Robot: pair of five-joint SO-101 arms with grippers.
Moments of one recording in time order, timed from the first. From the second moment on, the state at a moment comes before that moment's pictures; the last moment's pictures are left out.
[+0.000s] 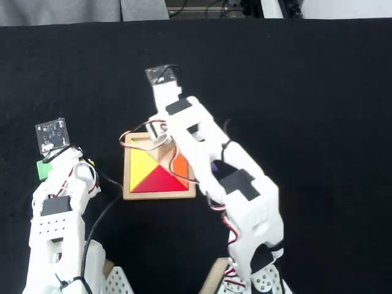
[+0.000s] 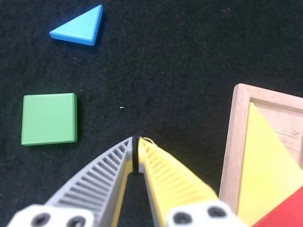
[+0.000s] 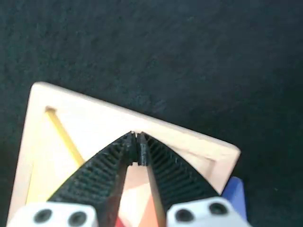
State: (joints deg) left arm -16.7 -55.3 81.0 31.8 3.3; right arm -29.8 28.4 -0.7 56.3 -10.5
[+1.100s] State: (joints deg) left arm -16.7 -55.3 81.0 31.8 3.3; right arm -22.2 12.9 1.9 67.6 -6.3
